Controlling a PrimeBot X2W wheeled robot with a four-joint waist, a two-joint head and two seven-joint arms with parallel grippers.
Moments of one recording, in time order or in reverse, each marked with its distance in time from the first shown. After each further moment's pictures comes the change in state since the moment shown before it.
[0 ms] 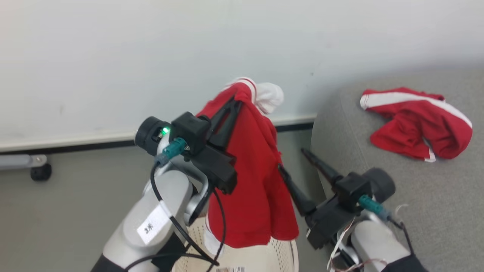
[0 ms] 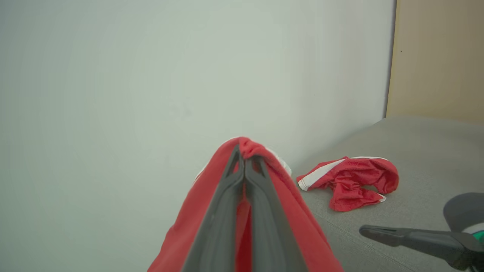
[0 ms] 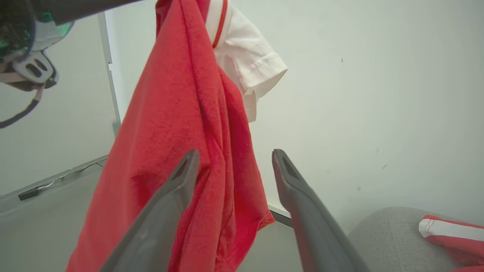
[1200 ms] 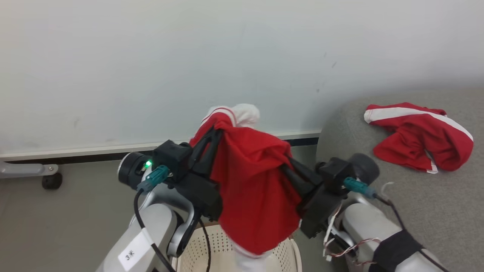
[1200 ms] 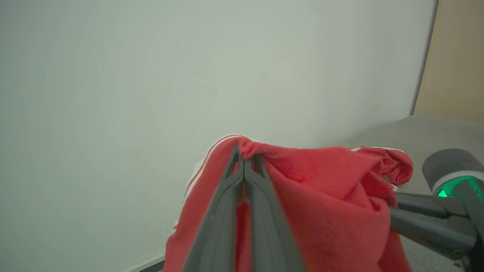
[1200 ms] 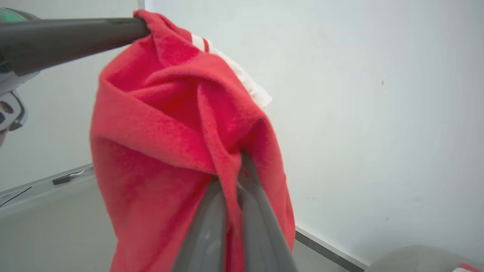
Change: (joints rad) left arm 0.191 0.088 -0.007 -0.241 -0.062 0.123 0.132; right arm -0.158 -0.040 0.264 0.110 0.197 0.001 0.000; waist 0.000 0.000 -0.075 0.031
